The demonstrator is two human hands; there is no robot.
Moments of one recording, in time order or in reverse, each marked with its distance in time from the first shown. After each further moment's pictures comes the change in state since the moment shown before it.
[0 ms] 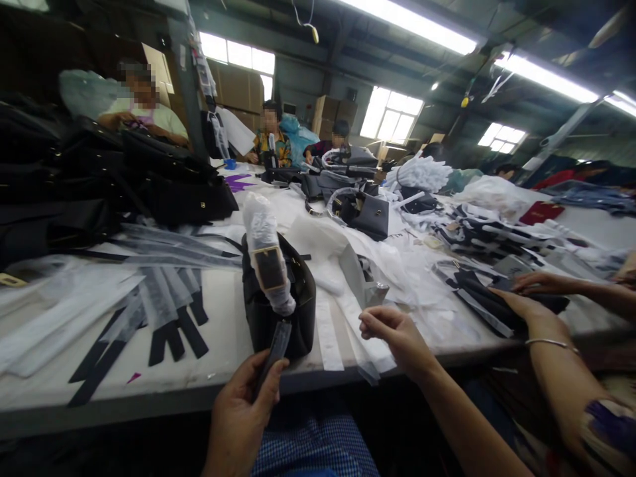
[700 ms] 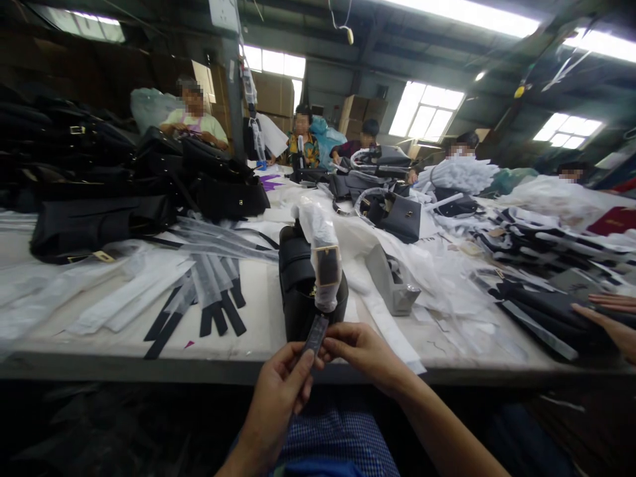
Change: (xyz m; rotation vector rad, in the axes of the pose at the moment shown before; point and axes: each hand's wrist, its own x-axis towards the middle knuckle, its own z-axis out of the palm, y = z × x) left_hand -0.009 0.011 -0.006 -0.206 -0.253 -0.101; right_hand -0.012 -0.006 0.103 -0.079 -0.608 0.001
